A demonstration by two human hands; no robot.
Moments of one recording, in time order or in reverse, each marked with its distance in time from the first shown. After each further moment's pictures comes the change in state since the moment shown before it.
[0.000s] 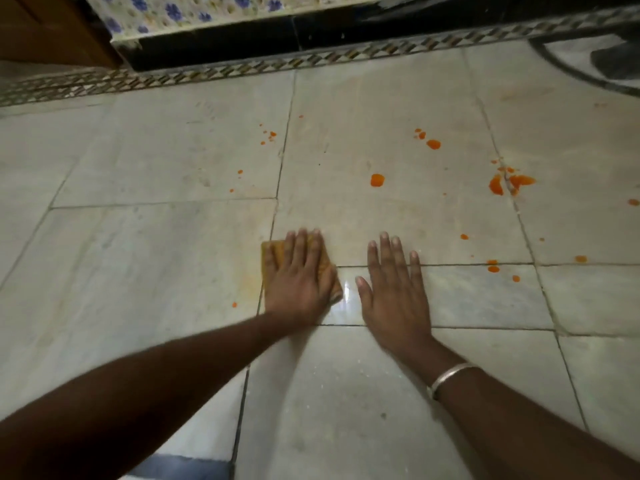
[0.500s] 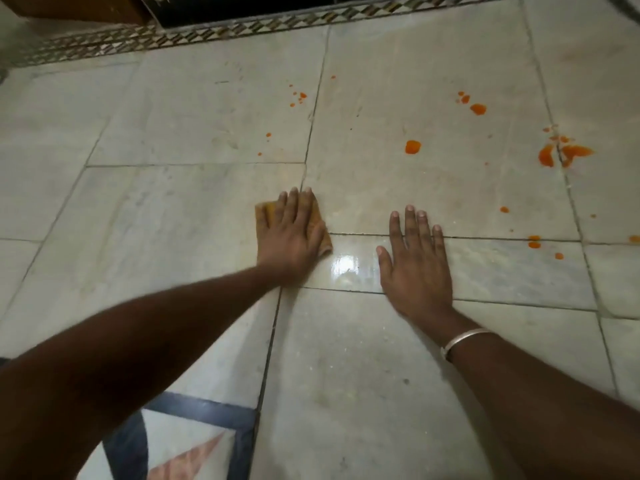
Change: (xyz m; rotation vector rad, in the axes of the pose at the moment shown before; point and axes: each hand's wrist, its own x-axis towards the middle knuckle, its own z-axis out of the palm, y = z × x) left_hand 0.003 -0.062 -0.006 -0.045 -0.026 -0.115; right_hand 0.003 -0.013 0.010 -0.010 -0.040 -0.007
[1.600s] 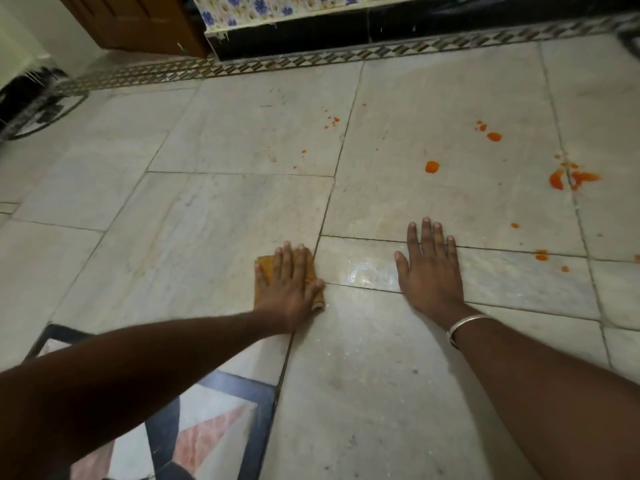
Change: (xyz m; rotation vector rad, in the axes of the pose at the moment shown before) left_hand -0.107 -0.038 -0.004 -0.024 -0.255 -0.076; right_hand 0.000 0.002 -0.007 0.068 -0.087 -0.026
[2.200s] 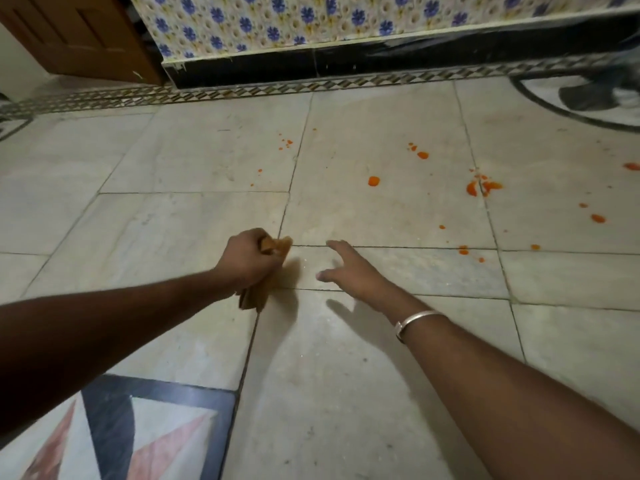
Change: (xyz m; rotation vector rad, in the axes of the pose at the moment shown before) left_hand -0.010 0.054 -0.104 -0.583 0.204 -0.018; right_hand -0.018 -0.038 -0.077 0.927 -0.481 0.085
